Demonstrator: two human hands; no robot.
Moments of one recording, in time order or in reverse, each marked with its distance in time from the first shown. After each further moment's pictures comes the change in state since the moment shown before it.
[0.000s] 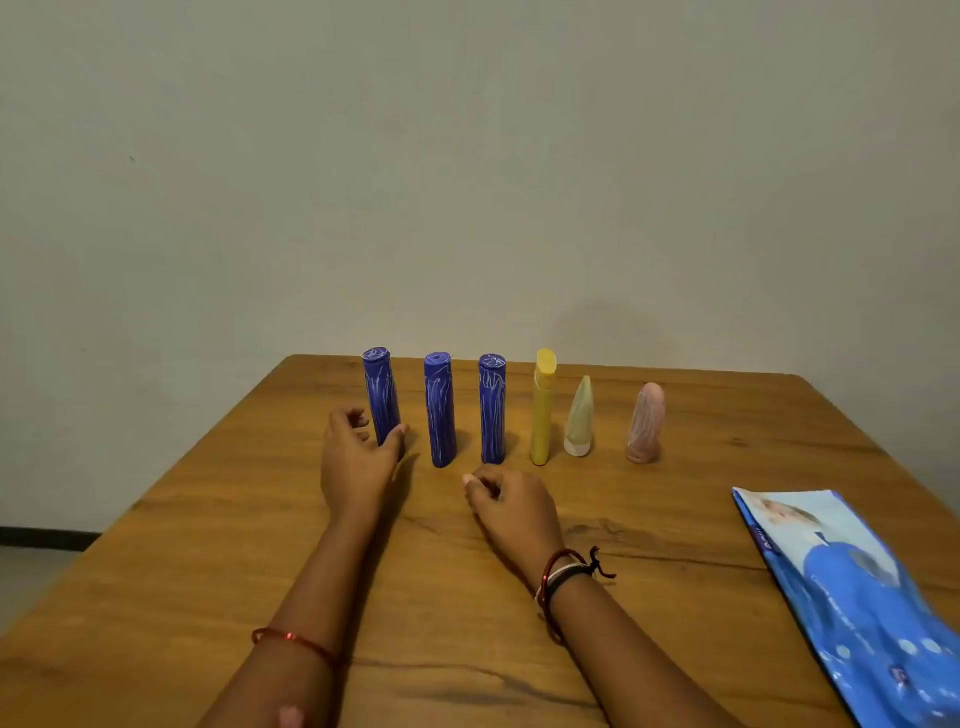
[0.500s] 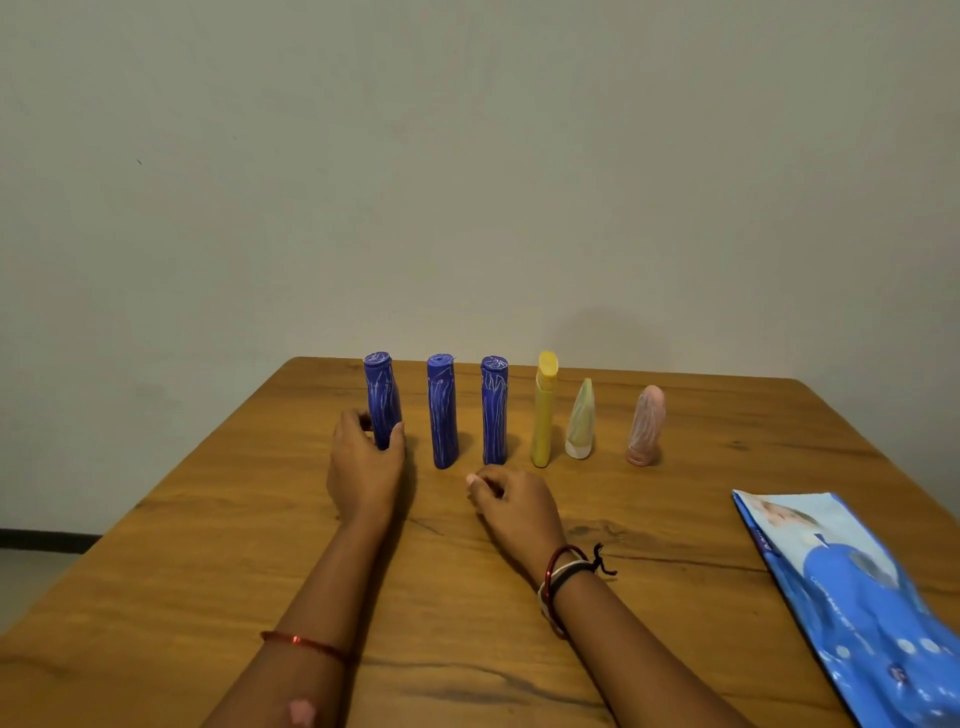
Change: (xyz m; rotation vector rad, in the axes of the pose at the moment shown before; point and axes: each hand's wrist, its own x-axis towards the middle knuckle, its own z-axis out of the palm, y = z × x) left_hand -0.008 0.003 0.003 0.052 0.086 0.046; right_hand 0.003 0.001 -0.001 0.072 -0.042 0.027
